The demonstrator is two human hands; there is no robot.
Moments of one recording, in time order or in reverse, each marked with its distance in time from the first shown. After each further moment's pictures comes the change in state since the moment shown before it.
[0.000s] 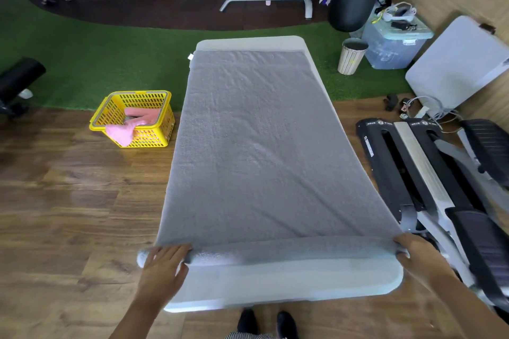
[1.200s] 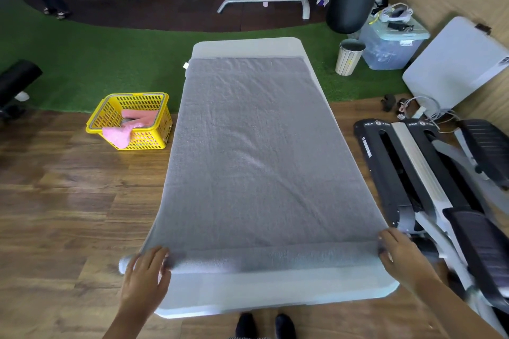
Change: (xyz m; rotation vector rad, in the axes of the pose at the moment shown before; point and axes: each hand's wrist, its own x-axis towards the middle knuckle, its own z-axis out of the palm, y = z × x) left_hand -0.009 -0.022 0.011 0.061 0.131 -0.091; right_hand 0.008 -0.002 0.027 -0.073 0.135 -0.198
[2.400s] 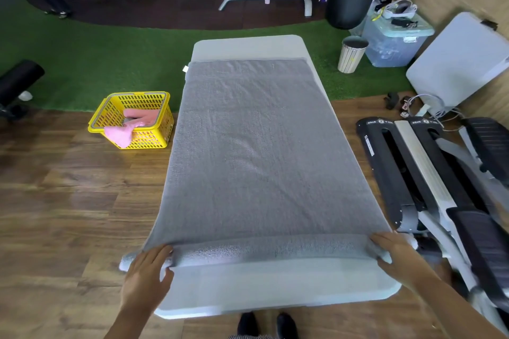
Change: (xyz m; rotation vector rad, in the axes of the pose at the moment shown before) left_hand 0.008 0.009 -0.012 -0.048 -0.183 -0.076; right_hand 0.003 -0.002 -0.002 0.117 -0.173 0.032
